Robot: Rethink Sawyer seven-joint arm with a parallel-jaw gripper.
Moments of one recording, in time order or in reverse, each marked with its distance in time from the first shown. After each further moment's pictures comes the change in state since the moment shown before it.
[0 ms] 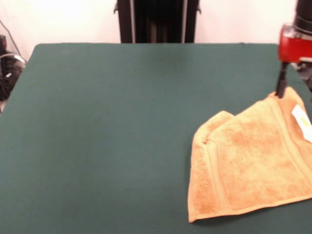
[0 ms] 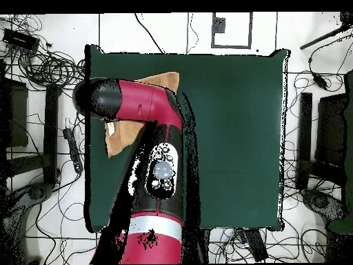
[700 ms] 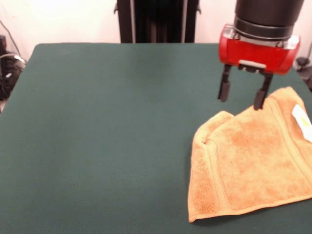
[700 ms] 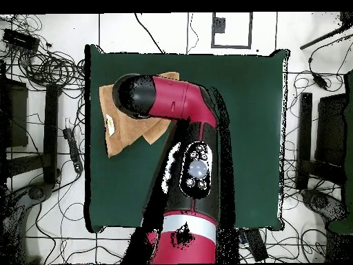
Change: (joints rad) arm -0.098 -0.014 0.003 -0.005 -0.124 -0.003 0.000
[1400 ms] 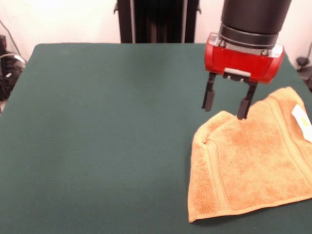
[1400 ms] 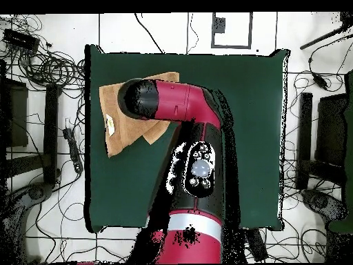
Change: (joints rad) arm -0.019 0.000 0.013 0.012 -0.078 -0.098 0.000
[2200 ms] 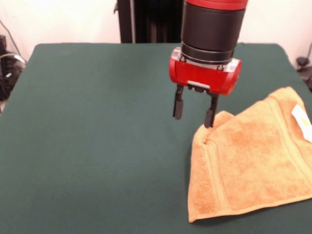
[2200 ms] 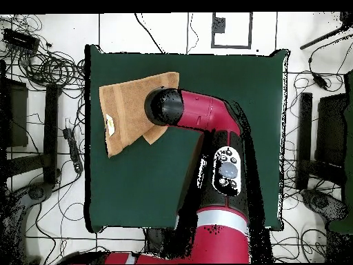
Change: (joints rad) arm -0.095 -0.002 0.054 0.095 -0.007 -0.088 0.000
